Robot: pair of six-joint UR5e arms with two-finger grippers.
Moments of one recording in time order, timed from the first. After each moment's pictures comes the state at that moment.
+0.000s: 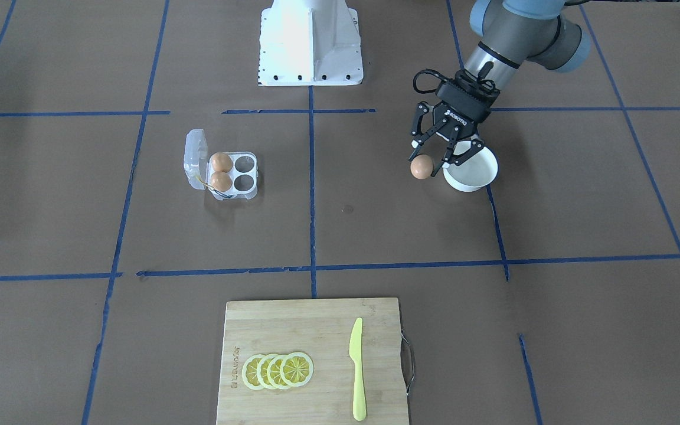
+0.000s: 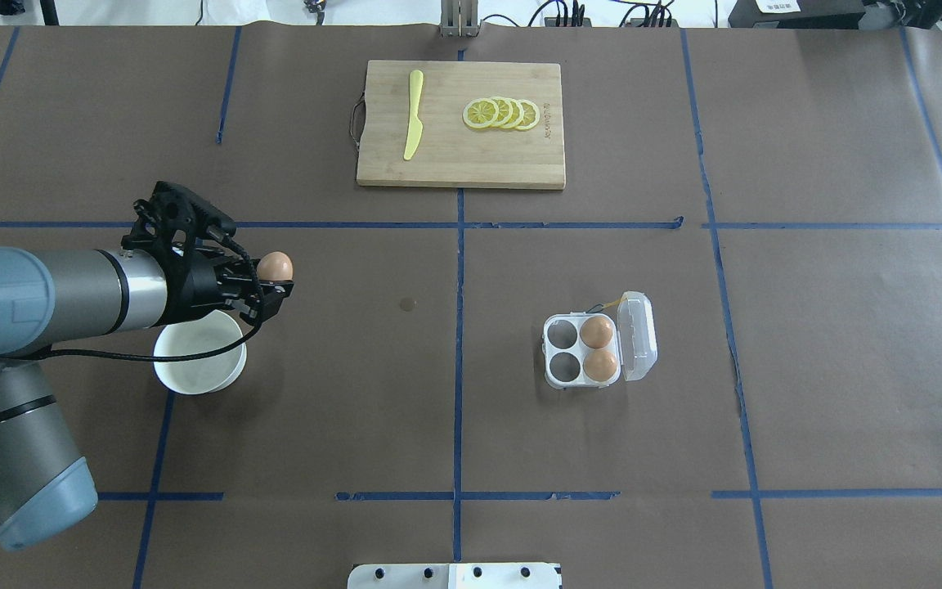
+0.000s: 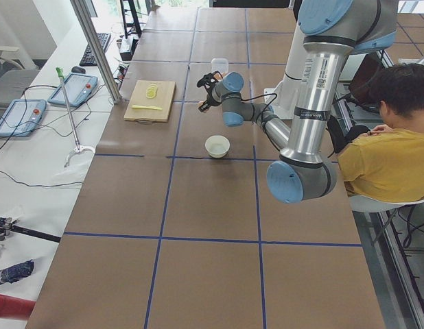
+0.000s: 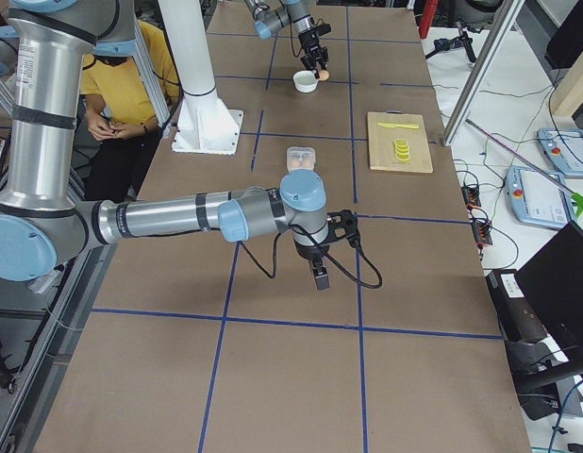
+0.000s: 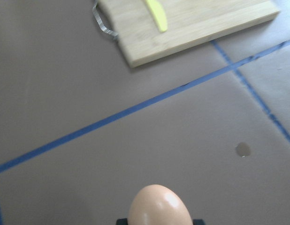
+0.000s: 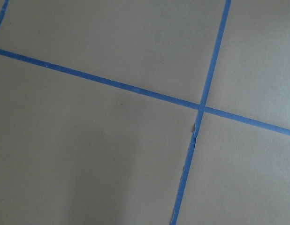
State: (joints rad) left arm -0.57 -1.81 -1.89 -2.42 -1.68 -0.54; right arm 1.49 -1.76 1.90 -1.43 2.31 0.00
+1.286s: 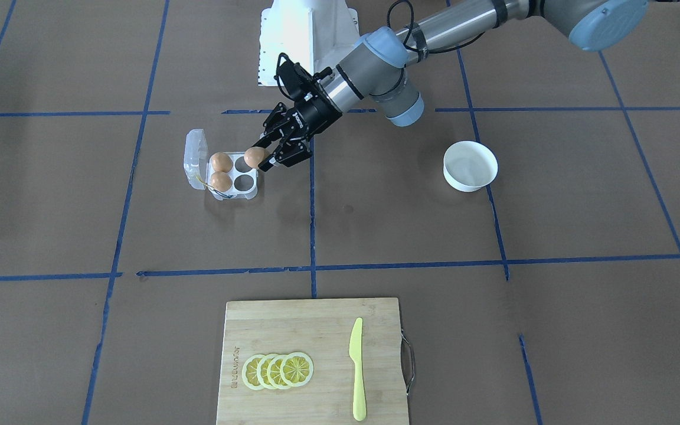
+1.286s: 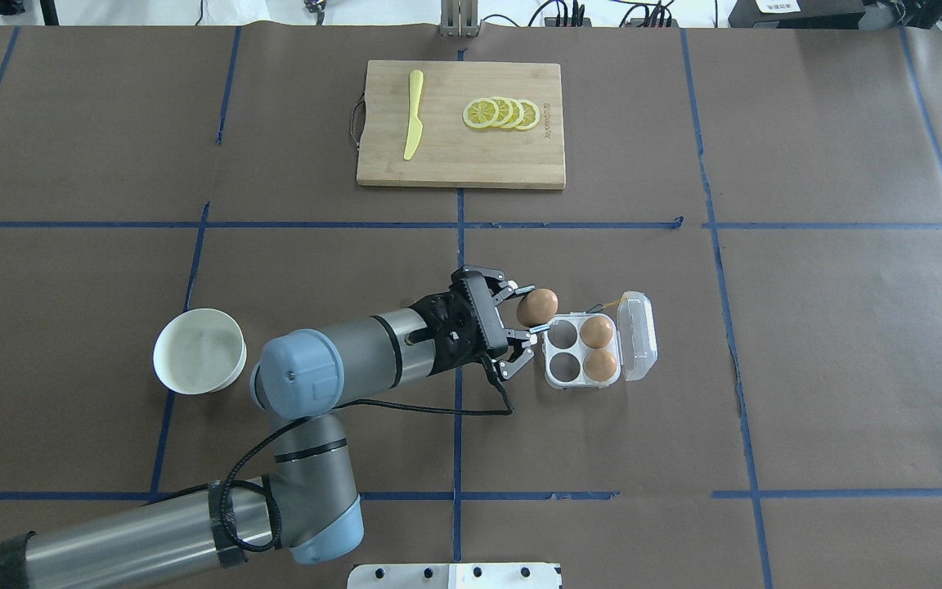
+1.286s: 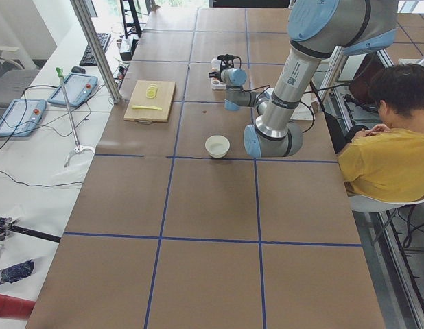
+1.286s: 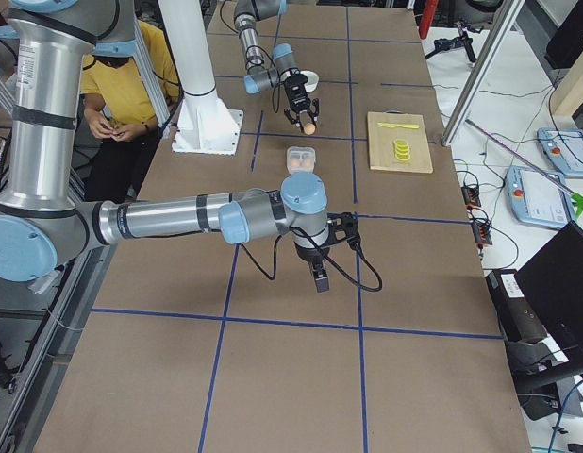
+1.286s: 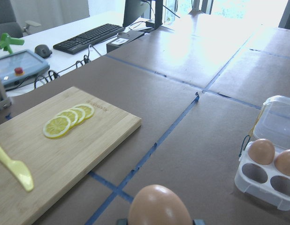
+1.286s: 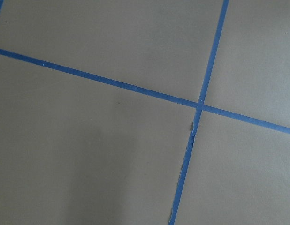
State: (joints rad) left arm -0.32 -2.31 -1.31 -2.86 -1.48 -0.08; right arm 1.49 -1.76 1.89 -1.43 2.31 0.00
